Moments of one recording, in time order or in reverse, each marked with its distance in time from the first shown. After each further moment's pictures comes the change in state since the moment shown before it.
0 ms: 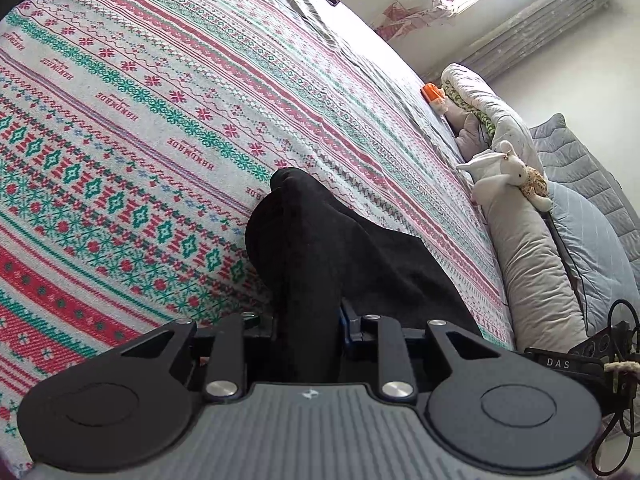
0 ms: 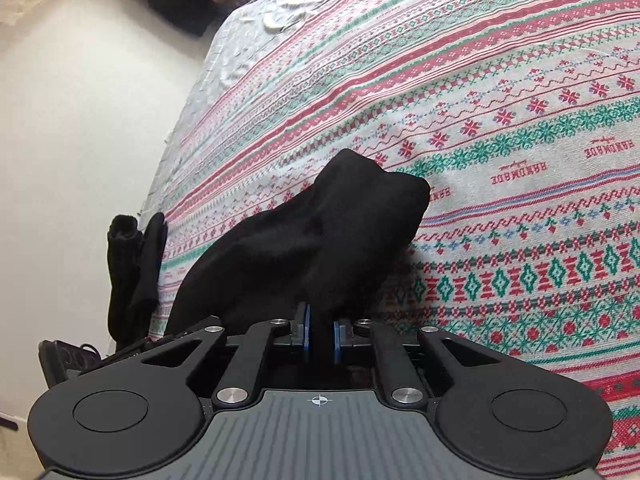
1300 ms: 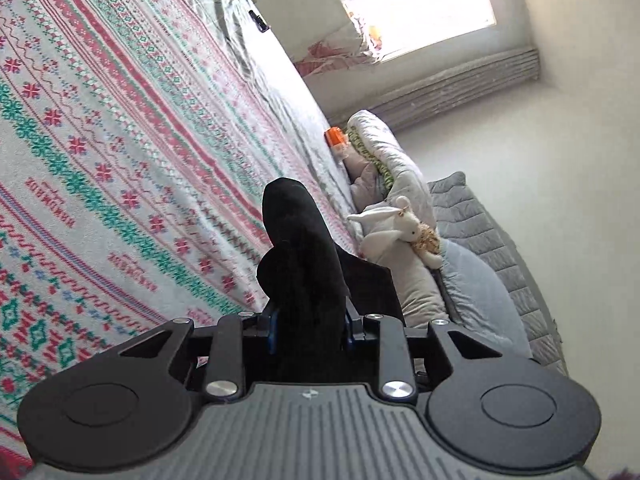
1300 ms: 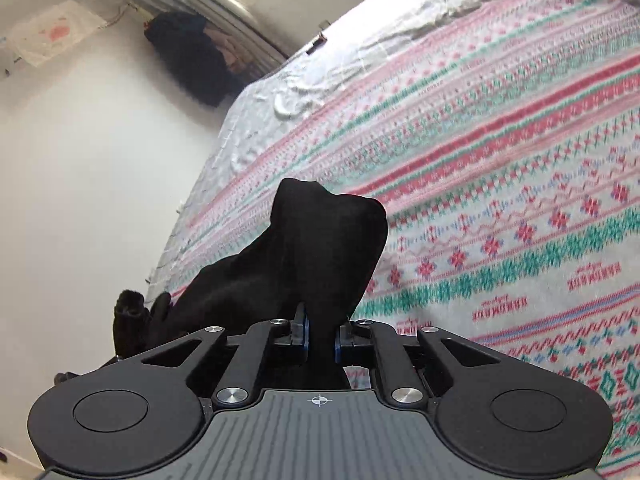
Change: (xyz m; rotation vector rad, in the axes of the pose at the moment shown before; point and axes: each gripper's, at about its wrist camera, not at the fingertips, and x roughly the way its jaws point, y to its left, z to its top) left arm 0.032 -0.011 0.036 -0.107 -0.115 -0.399; right arm -0.019 -0.010 0.046 -0.040 -0.266 0.040
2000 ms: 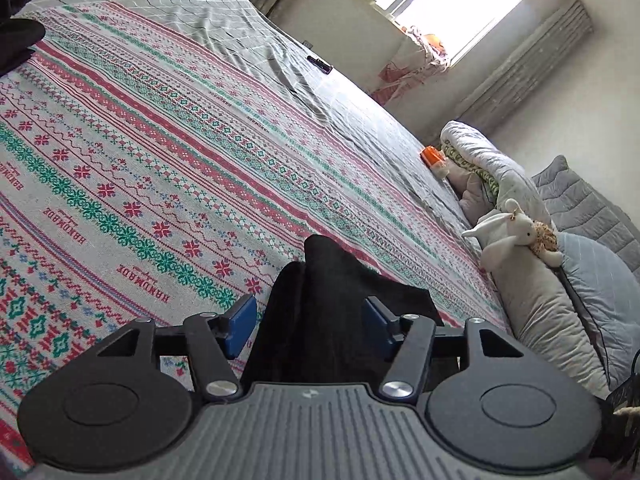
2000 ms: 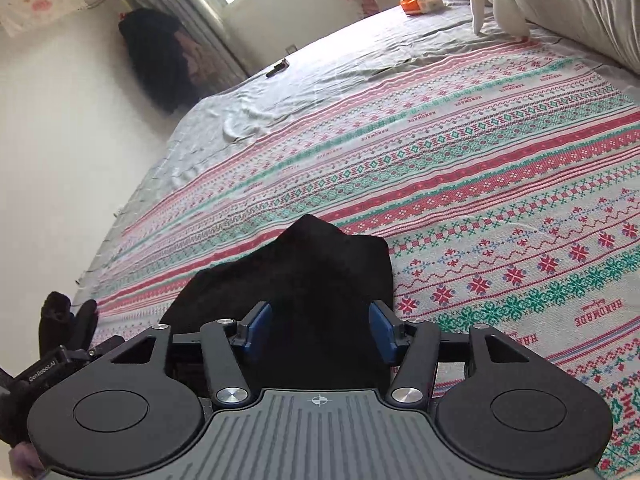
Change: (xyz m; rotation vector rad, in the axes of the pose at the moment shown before) left arm -0.001 -0.032 0.002 0.219 -0.086 0.445; right arm -0.001 -0.011 0.006 -0.117 -0.057 -0.225
